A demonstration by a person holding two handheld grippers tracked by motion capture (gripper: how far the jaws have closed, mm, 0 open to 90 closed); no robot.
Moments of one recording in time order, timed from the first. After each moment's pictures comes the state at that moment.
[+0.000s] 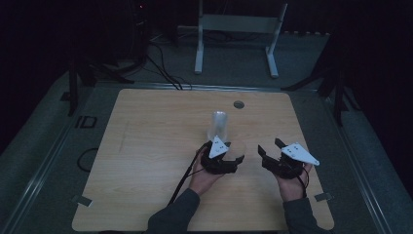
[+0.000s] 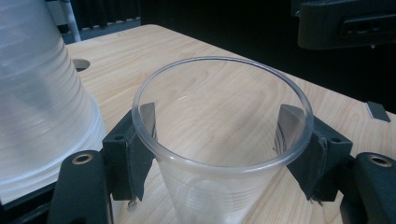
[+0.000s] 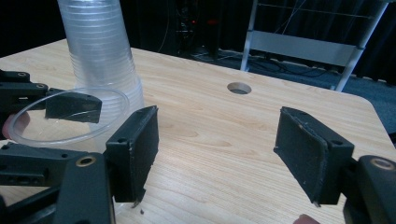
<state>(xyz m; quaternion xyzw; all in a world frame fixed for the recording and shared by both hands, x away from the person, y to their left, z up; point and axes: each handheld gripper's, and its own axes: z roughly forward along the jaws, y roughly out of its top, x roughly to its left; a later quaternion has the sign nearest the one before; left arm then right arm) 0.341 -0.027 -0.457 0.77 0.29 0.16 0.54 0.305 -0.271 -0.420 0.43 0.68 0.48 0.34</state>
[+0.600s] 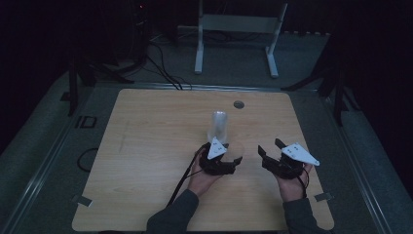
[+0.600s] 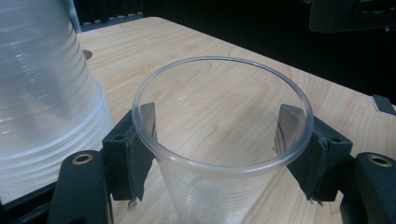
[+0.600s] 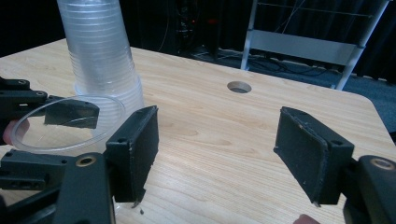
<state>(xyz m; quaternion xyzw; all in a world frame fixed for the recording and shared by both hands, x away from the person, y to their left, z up) 0.341 -0.024 -0.465 0.77 0.29 0.16 0.54 0.305 -0.271 -0.421 0.43 0.68 0.48 0.34</state>
